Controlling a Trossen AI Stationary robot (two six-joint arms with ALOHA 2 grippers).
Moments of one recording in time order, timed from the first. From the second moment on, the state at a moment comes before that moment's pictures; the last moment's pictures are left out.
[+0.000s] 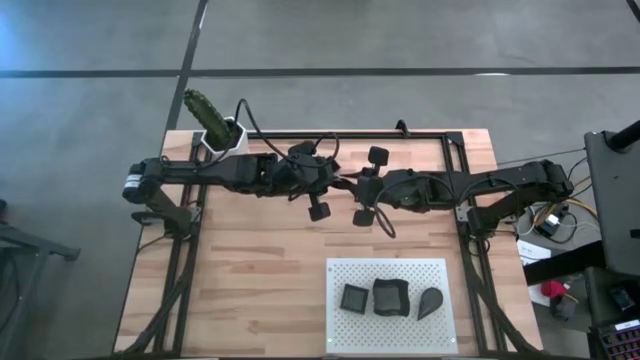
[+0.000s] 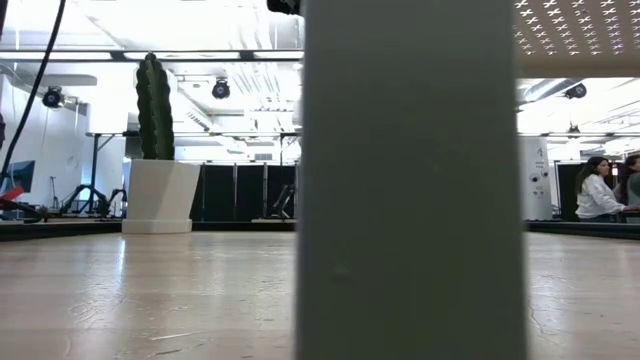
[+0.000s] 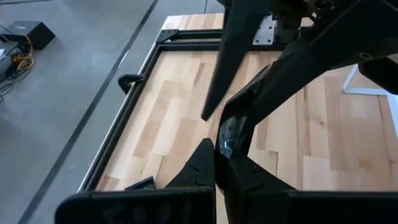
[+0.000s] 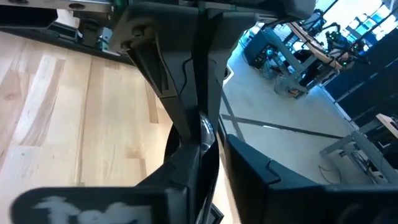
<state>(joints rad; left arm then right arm) -0.02 1.60 1.64 -0.63 -0.33 0.01 0.10 1.37 1.19 -0.23 0.53 -0.29</state>
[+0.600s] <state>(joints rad) -0.02 1.60 1.64 -0.61 -0.33 0.03 0.10 1.37 1.20 -0.23 0.54 -0.25</state>
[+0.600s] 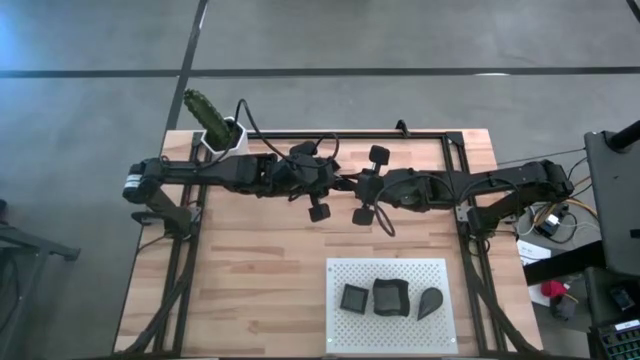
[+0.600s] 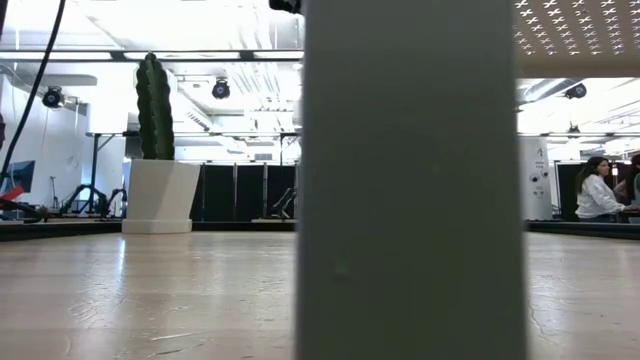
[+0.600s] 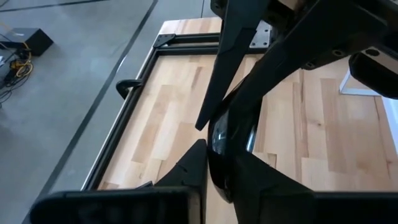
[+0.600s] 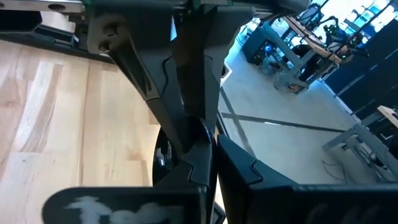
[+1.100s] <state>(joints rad) -0.02 1.58 1.64 -0.61 -0.34 0.06 0.10 1.27 1.20 -0.38 0.59 0.01</state>
